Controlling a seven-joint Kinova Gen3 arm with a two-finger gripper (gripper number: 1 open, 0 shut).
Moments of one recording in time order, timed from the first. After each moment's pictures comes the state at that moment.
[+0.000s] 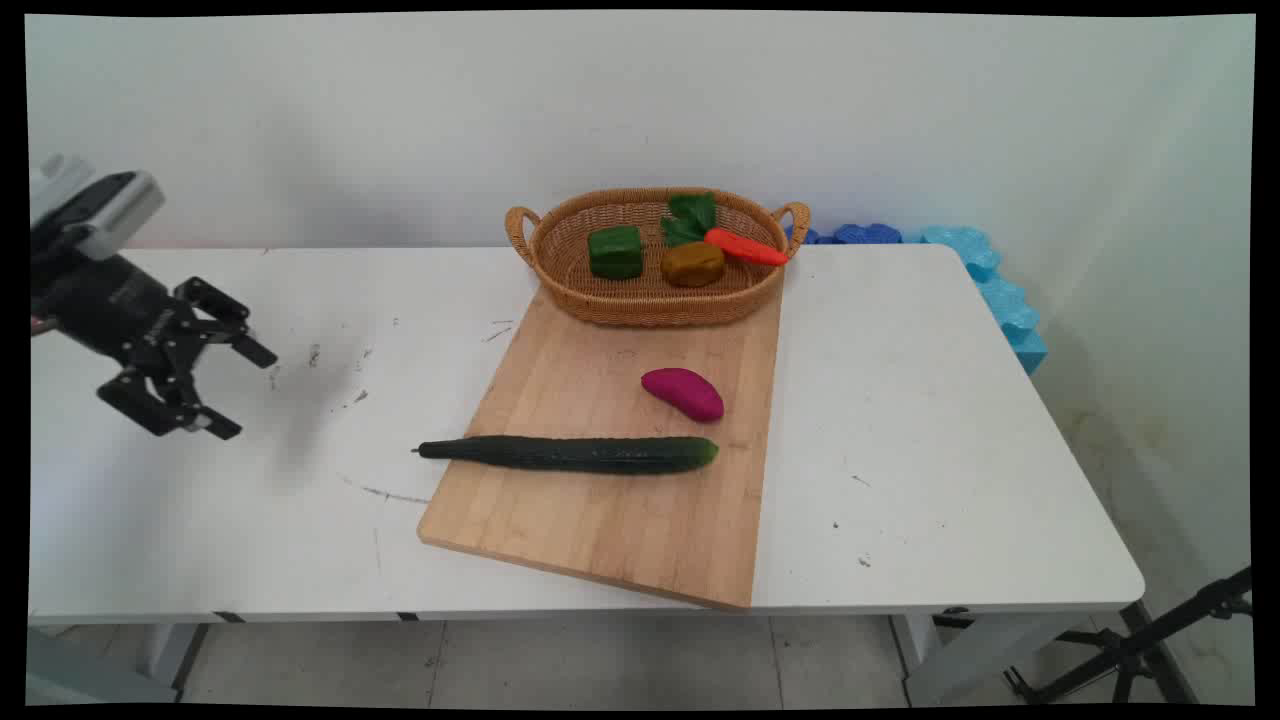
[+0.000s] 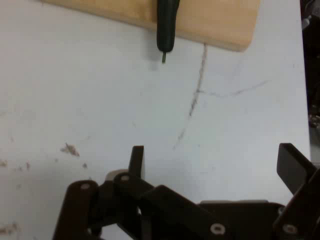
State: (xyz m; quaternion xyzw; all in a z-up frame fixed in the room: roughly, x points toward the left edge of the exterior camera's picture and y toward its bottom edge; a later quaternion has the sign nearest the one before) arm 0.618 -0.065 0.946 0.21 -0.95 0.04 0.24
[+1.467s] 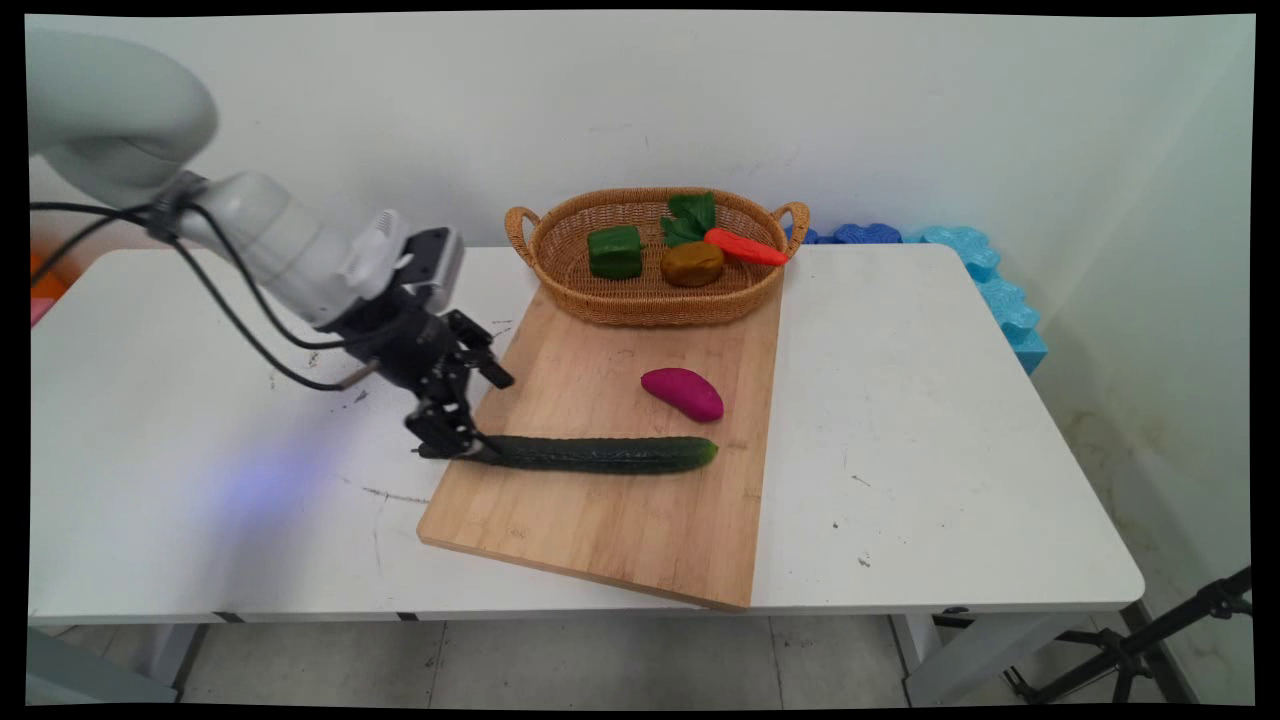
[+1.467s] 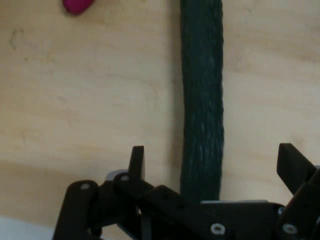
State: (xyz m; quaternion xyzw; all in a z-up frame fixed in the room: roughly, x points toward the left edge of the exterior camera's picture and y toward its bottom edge) arm 0.419 -0.160 0.879 0.18 -0.95 0.06 0.26
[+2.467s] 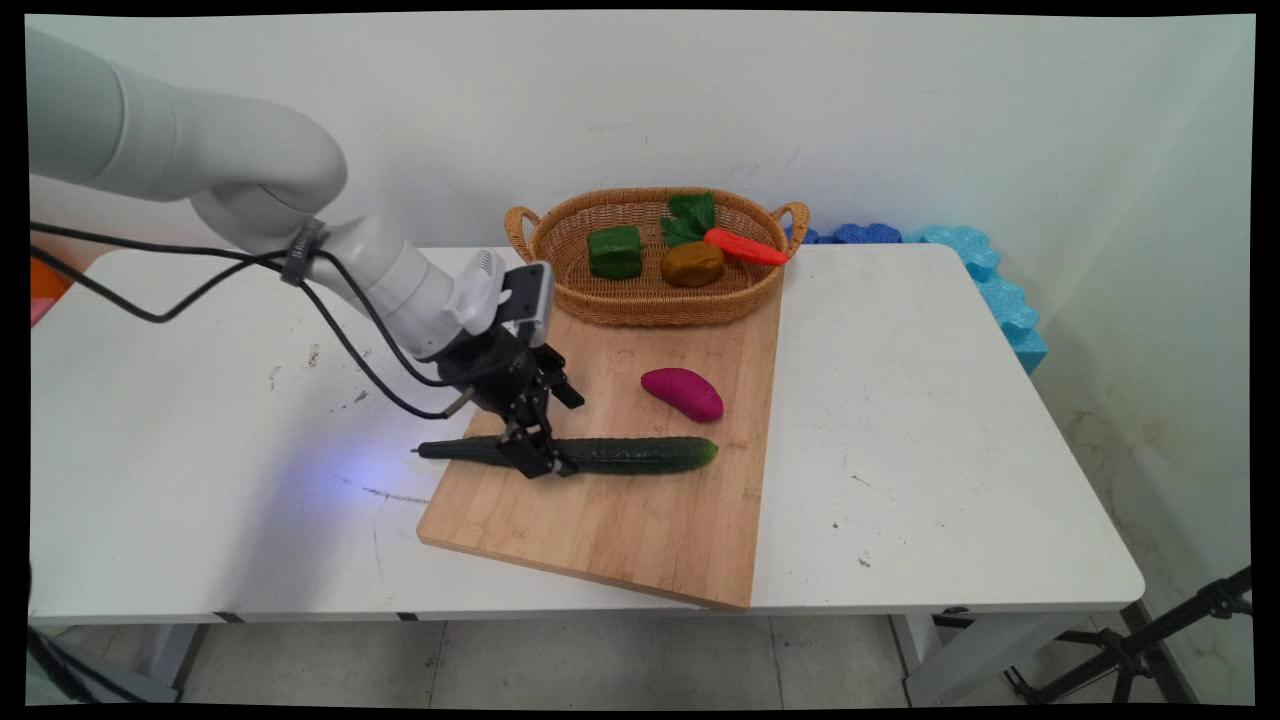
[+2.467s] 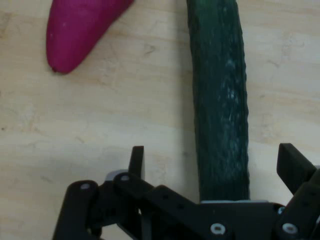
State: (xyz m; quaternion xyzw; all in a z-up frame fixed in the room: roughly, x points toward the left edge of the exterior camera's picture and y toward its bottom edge) arm 0.355 -0.190 0.836 0.17 -0.95 0.06 0.27
